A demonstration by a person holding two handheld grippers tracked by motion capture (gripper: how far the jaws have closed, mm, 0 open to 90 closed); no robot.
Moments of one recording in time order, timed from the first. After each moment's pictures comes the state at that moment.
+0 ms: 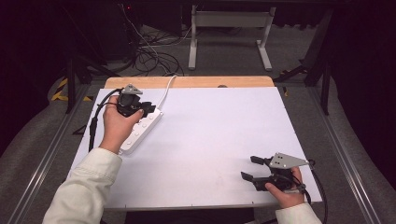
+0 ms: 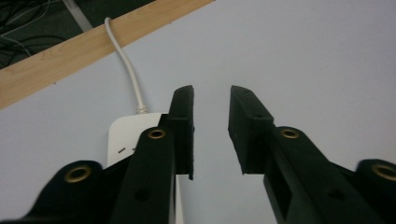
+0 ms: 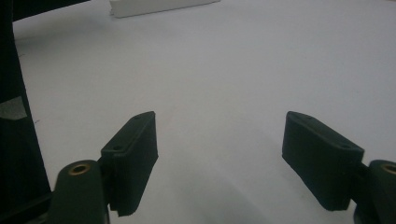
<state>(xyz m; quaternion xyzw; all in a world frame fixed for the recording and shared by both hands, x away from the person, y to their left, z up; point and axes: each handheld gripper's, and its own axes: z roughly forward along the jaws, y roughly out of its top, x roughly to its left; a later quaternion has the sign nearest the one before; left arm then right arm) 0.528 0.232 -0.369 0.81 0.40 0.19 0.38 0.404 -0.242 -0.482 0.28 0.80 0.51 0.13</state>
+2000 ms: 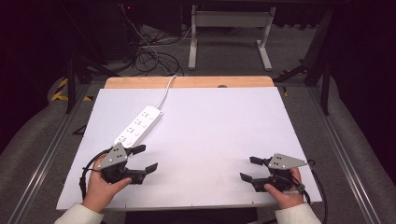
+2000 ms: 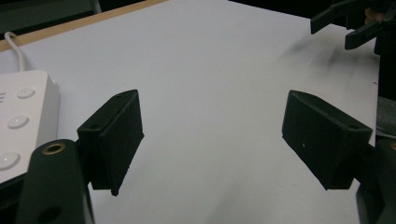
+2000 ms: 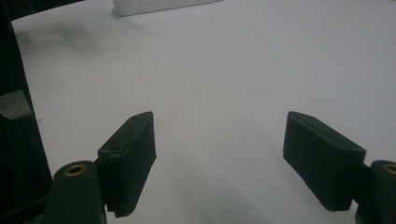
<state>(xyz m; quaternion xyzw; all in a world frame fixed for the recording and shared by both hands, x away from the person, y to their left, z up) 0.389 0.248 -0.454 0.79 0.28 0.17 0.52 0.402 -0.239 -0.481 0.28 0.80 0.51 0.13</state>
